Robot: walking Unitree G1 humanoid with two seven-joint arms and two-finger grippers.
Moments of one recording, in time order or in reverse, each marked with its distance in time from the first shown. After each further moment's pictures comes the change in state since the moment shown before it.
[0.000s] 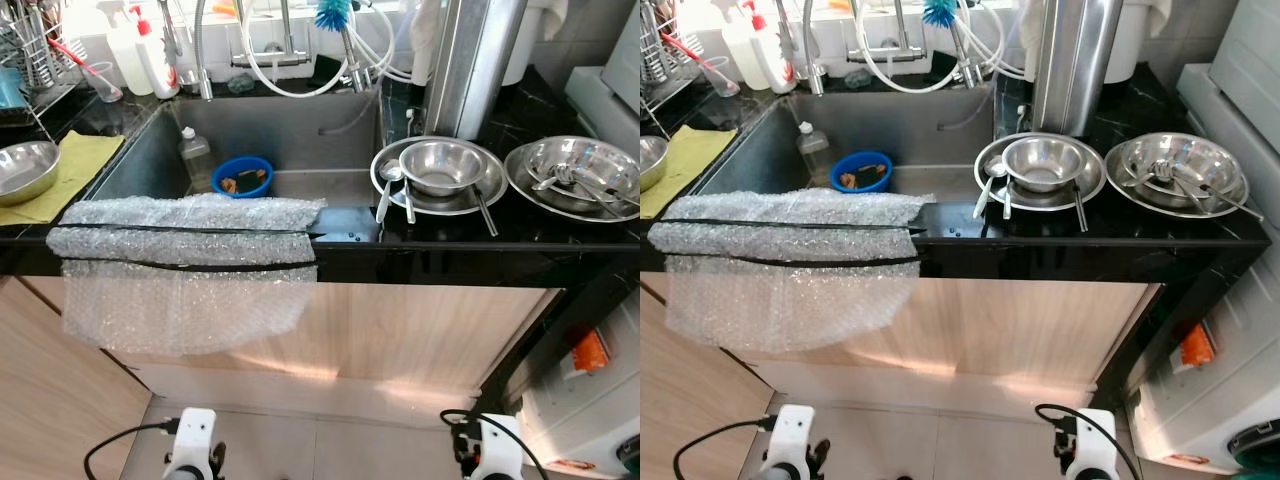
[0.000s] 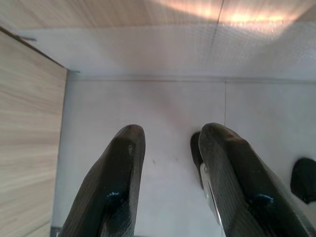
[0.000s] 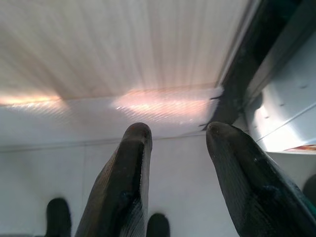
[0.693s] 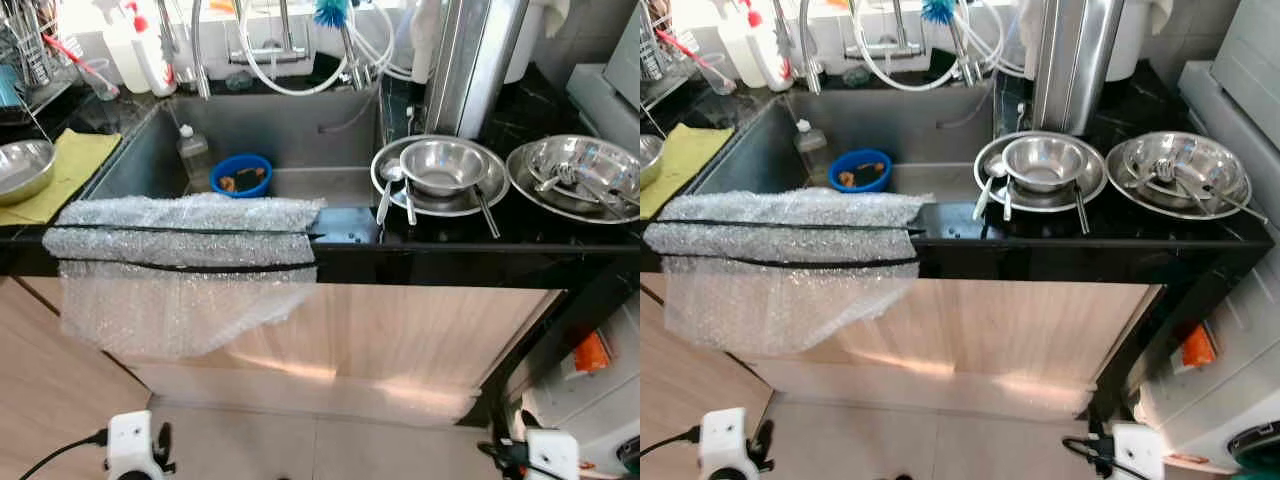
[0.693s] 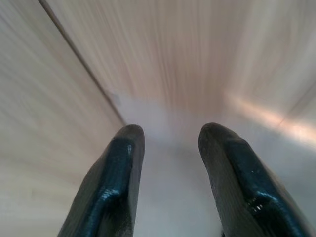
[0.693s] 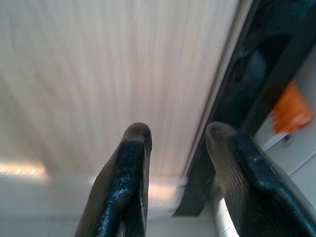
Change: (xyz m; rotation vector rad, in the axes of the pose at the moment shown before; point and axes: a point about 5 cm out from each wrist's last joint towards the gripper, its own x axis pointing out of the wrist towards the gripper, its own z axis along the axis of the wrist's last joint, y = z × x) left arm -0.036 0.067 0.014 -0.189 -0.377 0.272; right arm -0.061 -0.023 0.043 -0.150 -0.429 -0.044
